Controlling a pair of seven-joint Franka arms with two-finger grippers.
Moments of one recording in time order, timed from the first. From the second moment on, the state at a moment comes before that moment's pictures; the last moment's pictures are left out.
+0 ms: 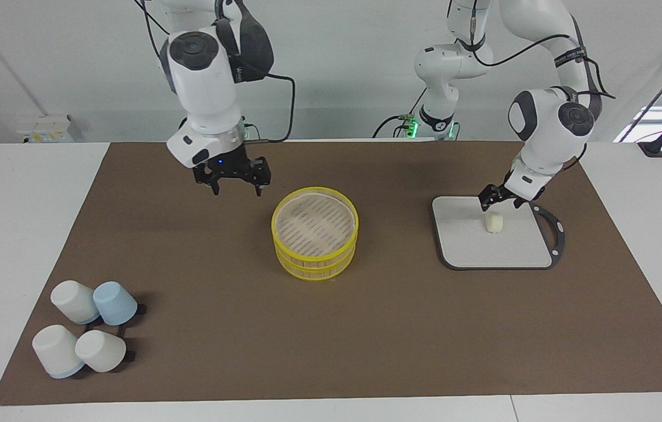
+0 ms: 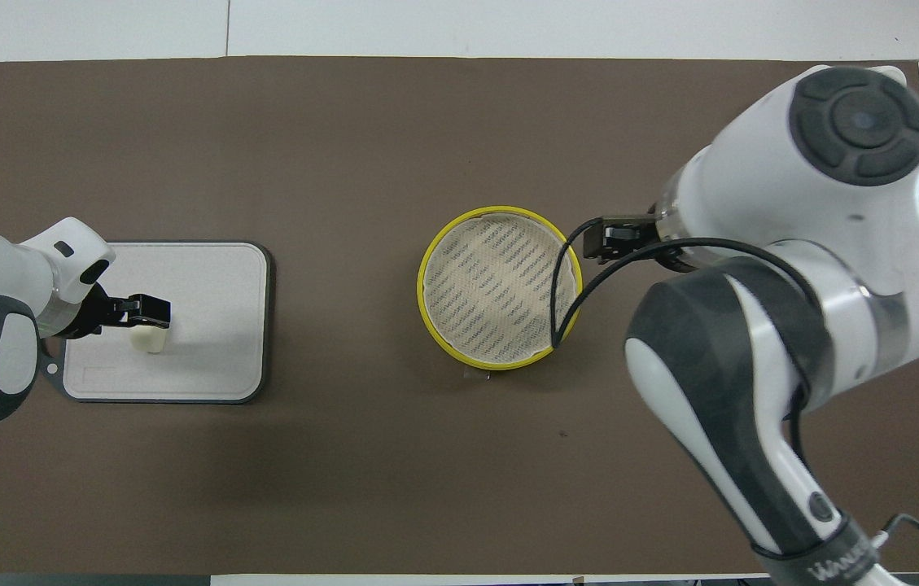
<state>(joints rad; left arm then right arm) 0.03 -0.01 -0.03 -2.20 0.00 2.11 -0.01 0.33 0.14 0.05 -1.66 -0.01 1.79 0.47</state>
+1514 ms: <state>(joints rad) 0.06 0.08 -0.03 -2.28 0.00 2.30 0.08 0.66 0.54 0.05 -1.42 -0.01 1.96 0.87</state>
